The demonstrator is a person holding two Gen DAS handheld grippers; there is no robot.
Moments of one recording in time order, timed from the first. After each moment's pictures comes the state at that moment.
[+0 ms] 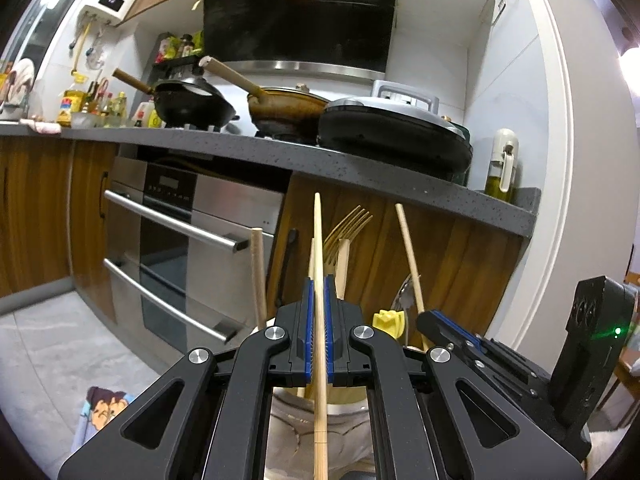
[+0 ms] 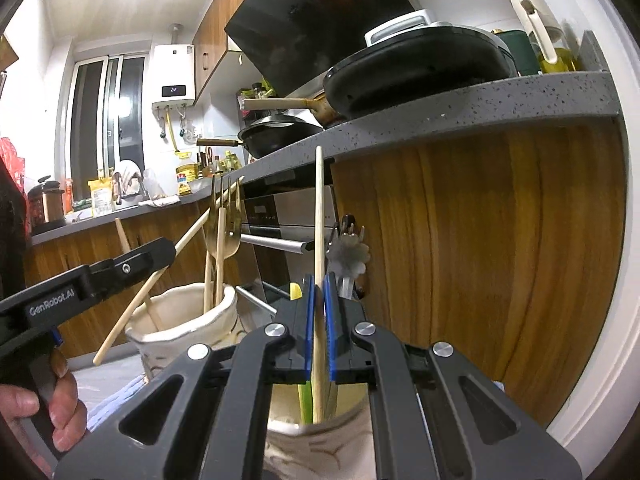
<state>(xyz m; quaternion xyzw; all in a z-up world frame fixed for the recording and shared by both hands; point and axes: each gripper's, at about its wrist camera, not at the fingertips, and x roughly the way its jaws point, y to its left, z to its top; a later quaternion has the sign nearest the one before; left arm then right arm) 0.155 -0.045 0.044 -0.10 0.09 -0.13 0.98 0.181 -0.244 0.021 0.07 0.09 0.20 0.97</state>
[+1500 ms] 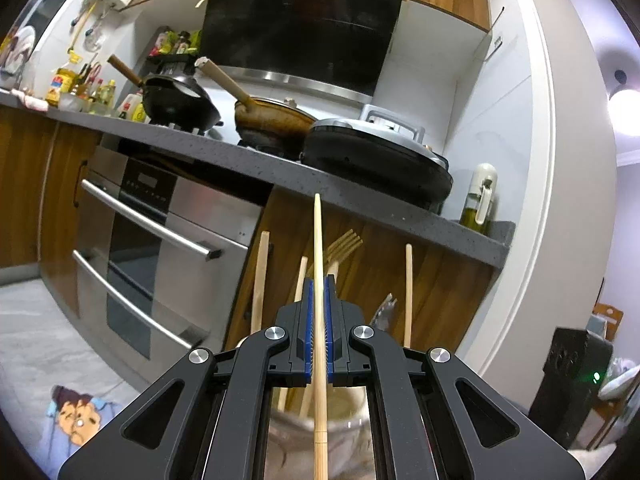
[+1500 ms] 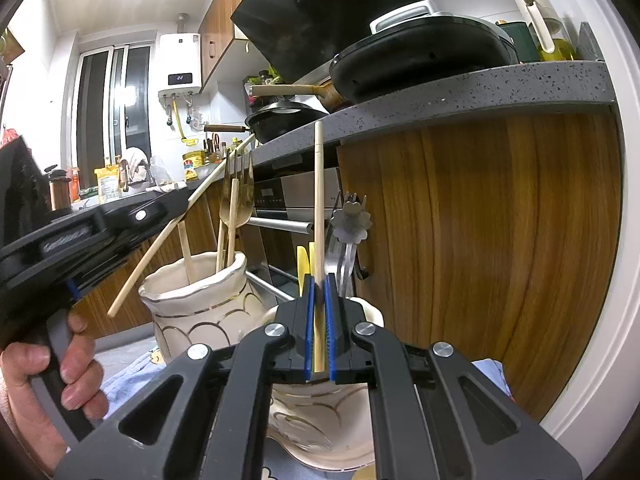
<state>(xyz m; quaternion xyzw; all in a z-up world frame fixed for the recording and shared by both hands) 0.155 -0.029 0.042 -0.16 0.06 -0.19 0.97 0.166 -0.248 0.012 0.06 0.11 0.22 0.97</state>
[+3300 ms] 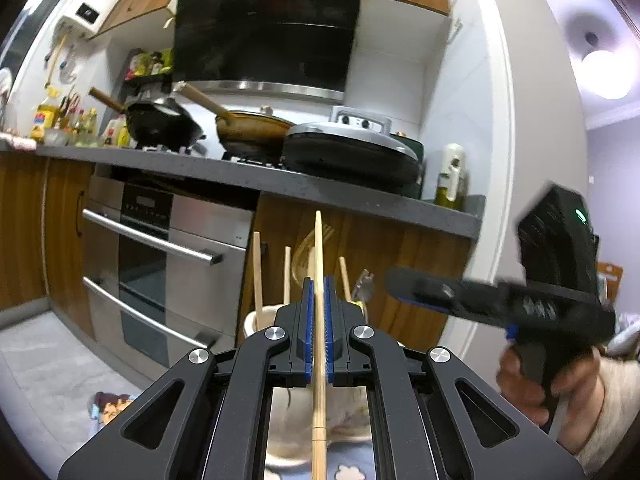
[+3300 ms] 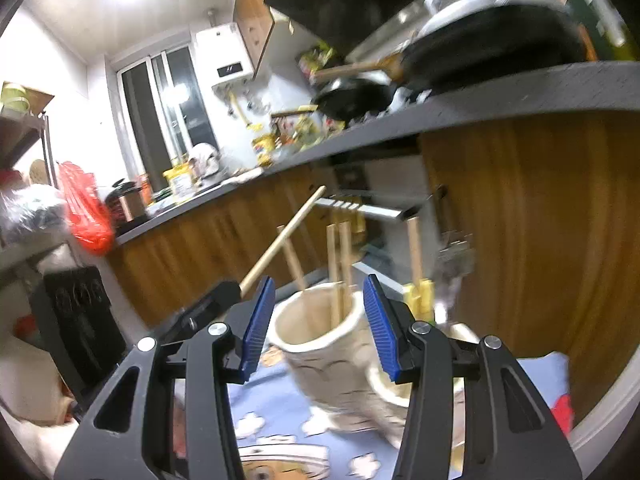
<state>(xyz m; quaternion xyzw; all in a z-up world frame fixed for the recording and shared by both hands) 0.102 -0.021 0.049 -0.09 0.05 -0.21 0.97 0.178 -0.238 0.084 0.12 0.20 0.38 0.90</state>
